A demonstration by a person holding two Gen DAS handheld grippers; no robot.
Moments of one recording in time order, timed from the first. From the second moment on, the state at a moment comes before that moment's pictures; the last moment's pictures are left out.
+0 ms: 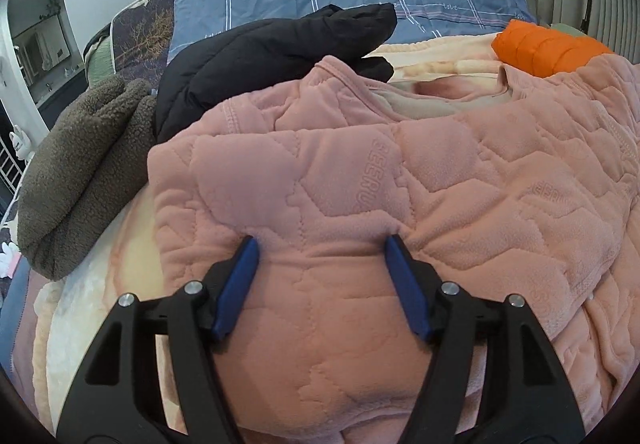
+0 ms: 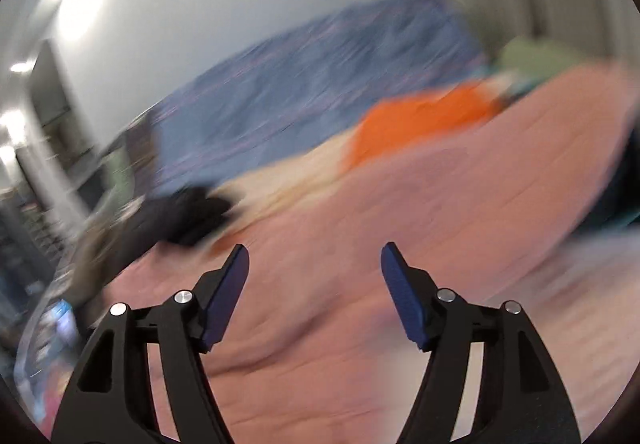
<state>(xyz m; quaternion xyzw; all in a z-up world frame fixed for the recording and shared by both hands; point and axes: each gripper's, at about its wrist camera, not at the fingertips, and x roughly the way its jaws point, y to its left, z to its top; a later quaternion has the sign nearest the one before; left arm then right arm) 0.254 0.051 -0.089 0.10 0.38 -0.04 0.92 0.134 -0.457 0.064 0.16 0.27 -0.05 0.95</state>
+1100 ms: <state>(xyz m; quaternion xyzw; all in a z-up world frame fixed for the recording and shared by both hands) 0.253 0.053 -0.085 0.09 0.38 -0.04 0.92 0.145 -0.595 0.078 0.35 0.23 -0.23 0.88</state>
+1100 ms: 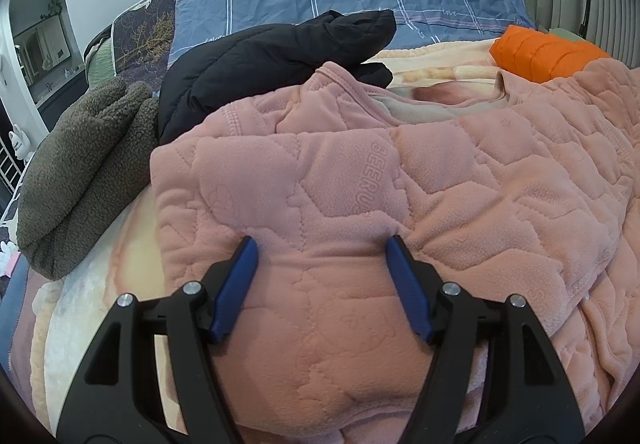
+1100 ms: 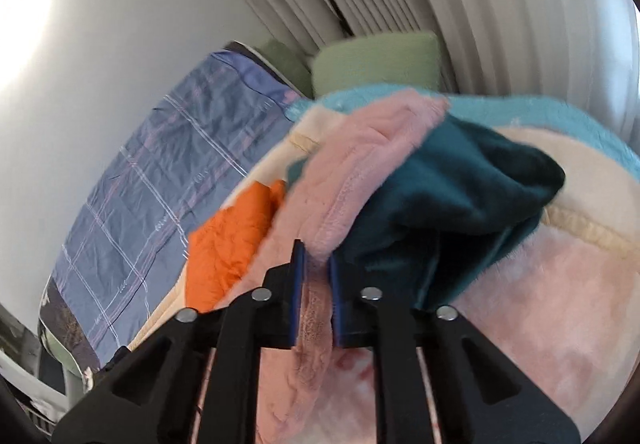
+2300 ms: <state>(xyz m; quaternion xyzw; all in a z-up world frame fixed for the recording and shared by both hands) 0.229 0.085 -0.039 -0.17 0.31 -0.26 0.90 0.151 -0.314 -0.013 0.16 0.36 0.15 0.91</state>
